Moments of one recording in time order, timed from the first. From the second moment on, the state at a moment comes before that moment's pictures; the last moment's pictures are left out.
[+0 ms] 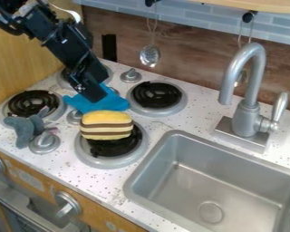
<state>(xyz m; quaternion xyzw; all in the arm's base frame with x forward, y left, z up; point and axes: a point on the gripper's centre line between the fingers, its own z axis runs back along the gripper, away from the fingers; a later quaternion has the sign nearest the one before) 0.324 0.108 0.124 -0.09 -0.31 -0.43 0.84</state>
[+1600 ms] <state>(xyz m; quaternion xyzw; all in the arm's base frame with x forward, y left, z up) 0.424 0.150 0.070 0.08 -0.21 -0.43 0.87</state>
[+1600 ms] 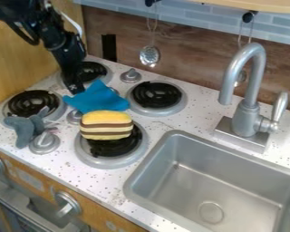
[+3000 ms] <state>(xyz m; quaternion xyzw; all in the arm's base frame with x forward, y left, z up) 0.456 0.139 0.031 0.02 -0.23 -0.40 0.89</state>
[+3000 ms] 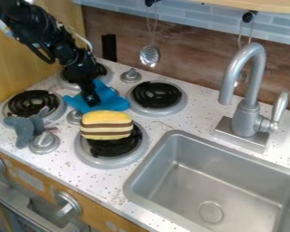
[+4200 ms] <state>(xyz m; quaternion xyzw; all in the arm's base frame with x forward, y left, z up) 0.453 0.256 0.026 0.13 -0.14 -0.26 0.95</state>
